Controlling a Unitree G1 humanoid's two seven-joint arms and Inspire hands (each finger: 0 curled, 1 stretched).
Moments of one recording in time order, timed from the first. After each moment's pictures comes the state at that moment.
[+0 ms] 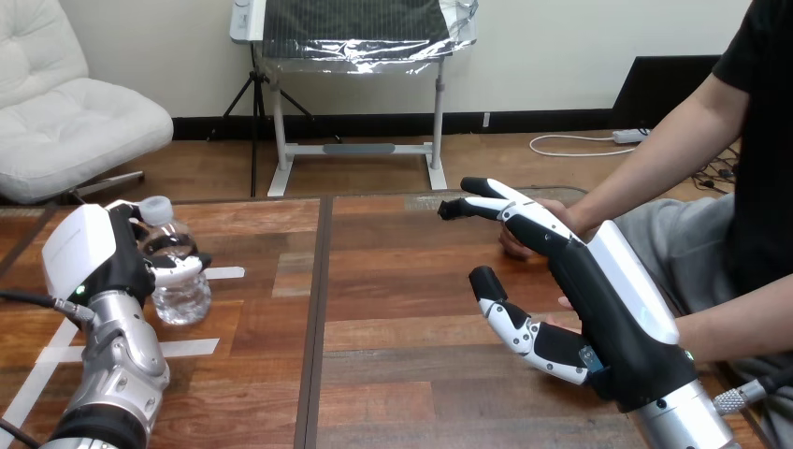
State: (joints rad) left arm -0.62 0.38 -0.11 1.11 0.48 0.01 0.51; right arm 0.18 -0.30 0.06 -0.22 -0.33 -0.50 0.10
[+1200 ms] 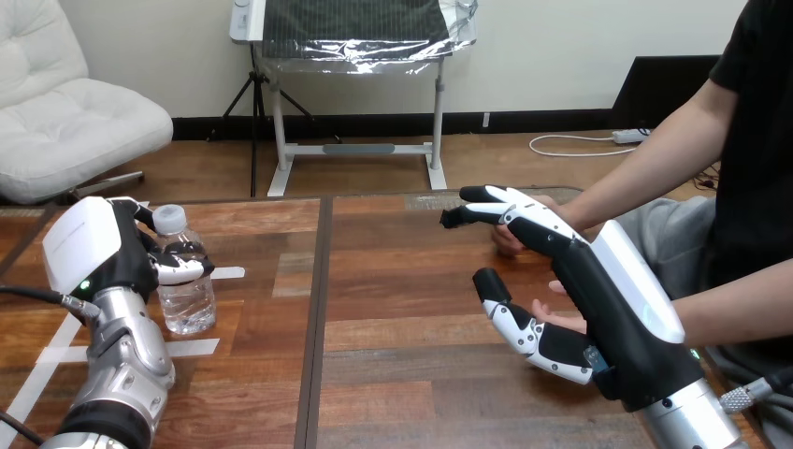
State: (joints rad) left arm -0.64 0.38 -0.15 1.14 0.48 0.00 0.58; right arm 0.18 -0.32 0.05 -0.22 -0.33 -0.49 0.10
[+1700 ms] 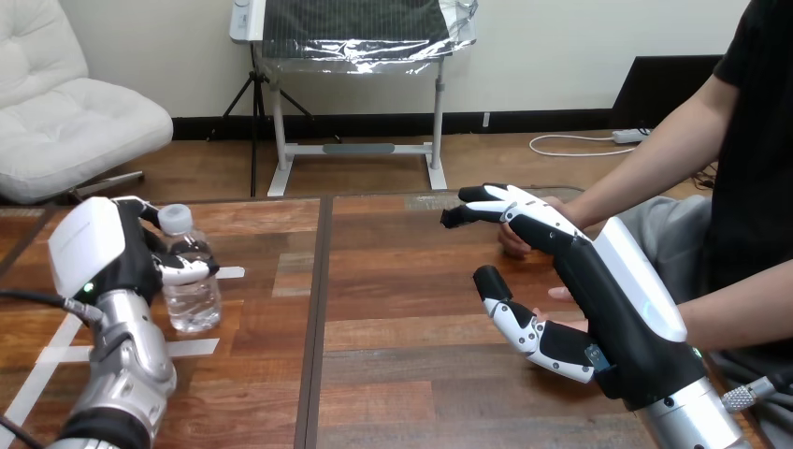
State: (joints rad) left arm -0.62 0.38 -0.15 1.14 0.48 -0.07 0.59; right arm 0.18 -0.32 0.05 -0.23 -0.33 -0.49 0.10
